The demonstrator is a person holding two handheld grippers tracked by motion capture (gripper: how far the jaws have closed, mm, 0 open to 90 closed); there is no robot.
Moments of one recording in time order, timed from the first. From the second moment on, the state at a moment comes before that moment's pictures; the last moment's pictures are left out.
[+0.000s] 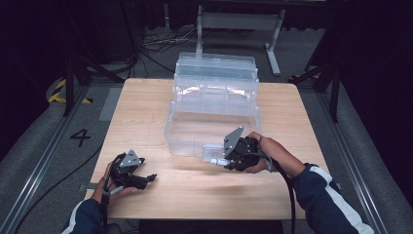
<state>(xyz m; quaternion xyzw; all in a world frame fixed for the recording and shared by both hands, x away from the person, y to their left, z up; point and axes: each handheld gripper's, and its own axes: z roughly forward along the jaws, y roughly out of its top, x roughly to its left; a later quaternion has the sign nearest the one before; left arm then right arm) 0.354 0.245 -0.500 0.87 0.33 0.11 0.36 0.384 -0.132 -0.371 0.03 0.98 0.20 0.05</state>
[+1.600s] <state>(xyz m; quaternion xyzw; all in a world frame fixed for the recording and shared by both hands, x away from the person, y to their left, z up) 0.354 0.245 -0.500 0.87 0.33 0.11 0.36 0.464 -0.124 -0.333 0.07 0.98 0.15 0.09</state>
